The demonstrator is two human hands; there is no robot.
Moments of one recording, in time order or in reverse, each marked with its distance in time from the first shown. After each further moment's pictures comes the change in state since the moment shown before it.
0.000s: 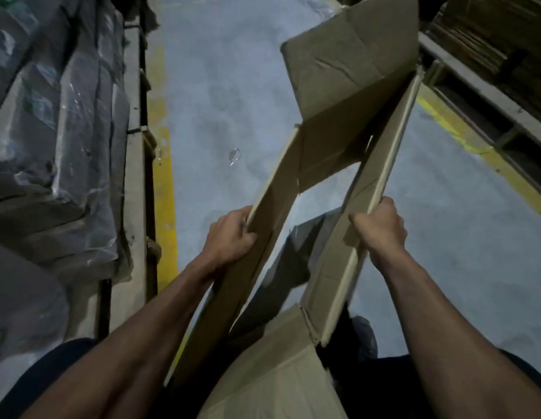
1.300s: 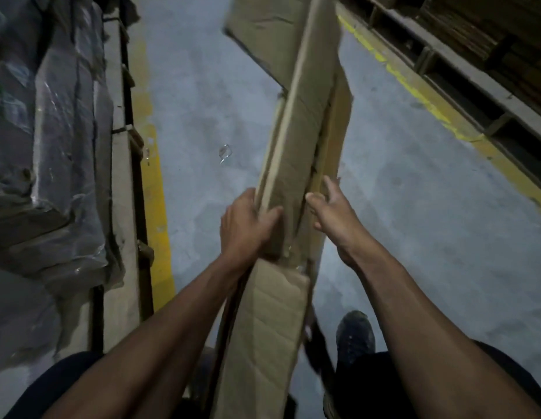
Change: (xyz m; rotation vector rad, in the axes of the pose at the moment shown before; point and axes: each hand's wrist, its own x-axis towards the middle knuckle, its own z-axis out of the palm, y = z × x) left_hand 0.010 0.048 0.022 -0.227 0.305 -0.018; right_hand -0.005 -0.023 0.029 0.412 -0.488 -0.122
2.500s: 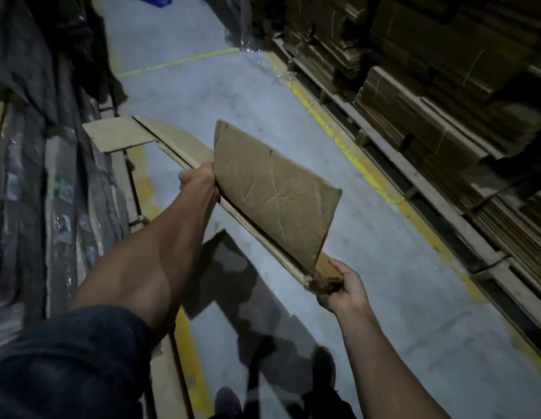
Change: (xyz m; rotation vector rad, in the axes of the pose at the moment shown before) left_hand 0.251 0.319 -0.252 -0.625 0.296 -0.759; right_hand -0.107 -0.292 -0.077 1.170 0.402 0.651
